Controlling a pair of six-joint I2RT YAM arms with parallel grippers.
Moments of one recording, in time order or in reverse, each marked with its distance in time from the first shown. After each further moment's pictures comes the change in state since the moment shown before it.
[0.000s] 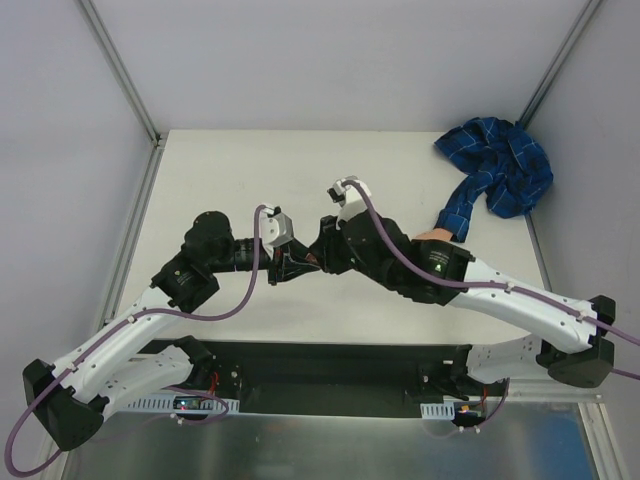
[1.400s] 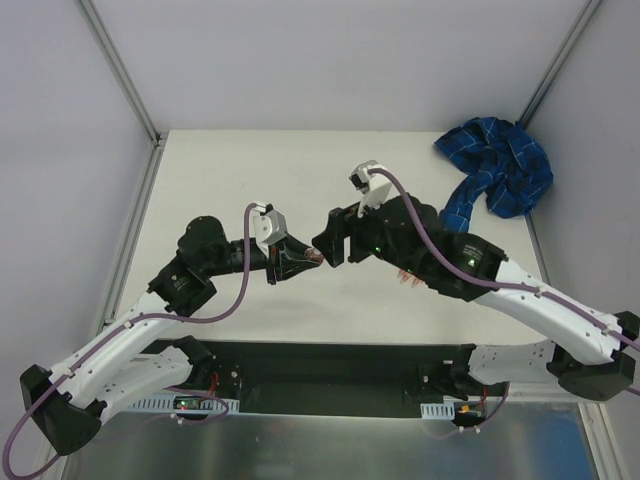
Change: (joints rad) left arm 0.000 -0.038 -0.025 0.065 -0.044 -0.072; right arm -0.095 -0.099 0.005 0.024 -0.161 -0.136
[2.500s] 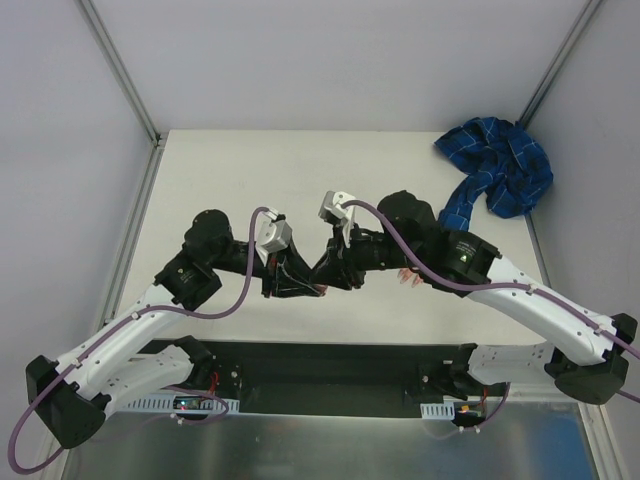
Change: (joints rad) left arm 0.008 0.061 0.016 0.021 0.396 -0.113; right arm -0.060 0.018 -0.055 0.013 -0.640 -0.314
